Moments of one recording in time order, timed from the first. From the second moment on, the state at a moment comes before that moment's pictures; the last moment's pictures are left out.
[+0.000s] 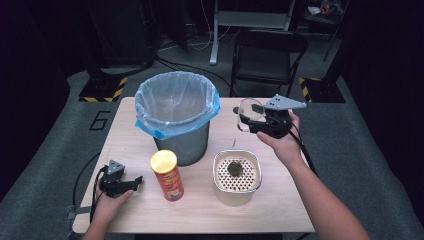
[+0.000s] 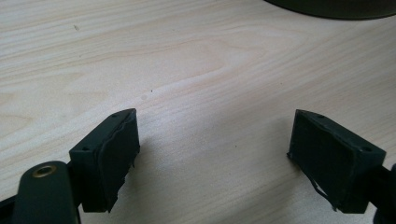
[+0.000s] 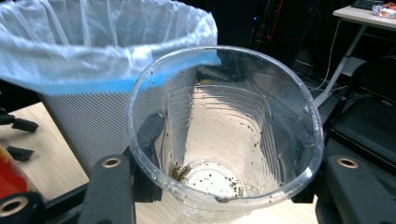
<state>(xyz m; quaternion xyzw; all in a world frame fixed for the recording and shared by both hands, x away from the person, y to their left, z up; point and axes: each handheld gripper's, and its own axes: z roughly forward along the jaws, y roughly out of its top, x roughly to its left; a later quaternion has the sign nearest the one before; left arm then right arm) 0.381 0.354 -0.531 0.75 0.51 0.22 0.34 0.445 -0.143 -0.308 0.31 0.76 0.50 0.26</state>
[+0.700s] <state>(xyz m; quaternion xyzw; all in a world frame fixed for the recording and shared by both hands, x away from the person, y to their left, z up) 0.381 0.354 -0.531 0.76 0.51 0.22 0.34 0.442 -0.119 -0.254 0.29 0.78 0.50 0.24</state>
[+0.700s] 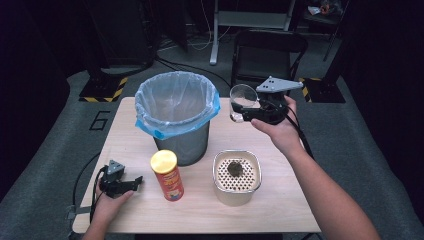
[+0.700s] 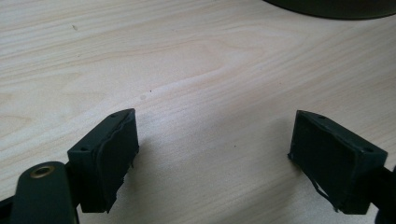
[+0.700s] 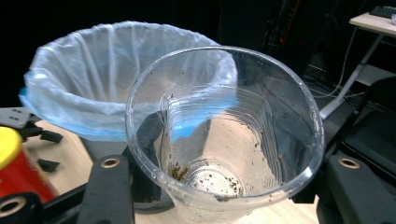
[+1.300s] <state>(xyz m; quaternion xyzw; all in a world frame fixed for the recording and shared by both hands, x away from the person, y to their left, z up) 0.381 0.353 -0.531 0.76 0.51 0.22 0.34 0.446 -0.050 -0.205 0.24 0.79 0.53 0.22</state>
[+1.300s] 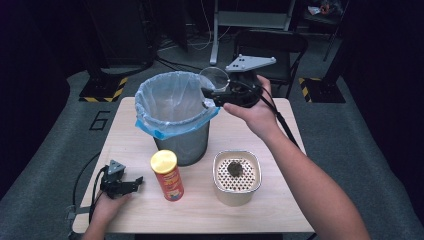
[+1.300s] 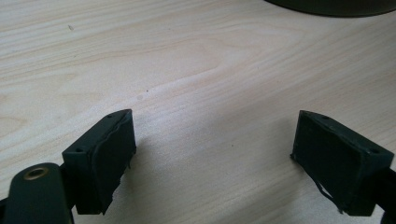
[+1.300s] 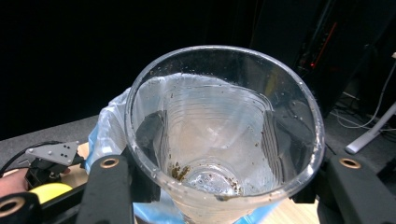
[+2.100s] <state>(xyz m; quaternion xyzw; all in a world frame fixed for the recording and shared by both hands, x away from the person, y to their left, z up) 0.381 0.353 -0.531 0.76 0.51 0.22 0.34 0.492 0.010 -0.225 0.25 0.79 0.52 0.20</state>
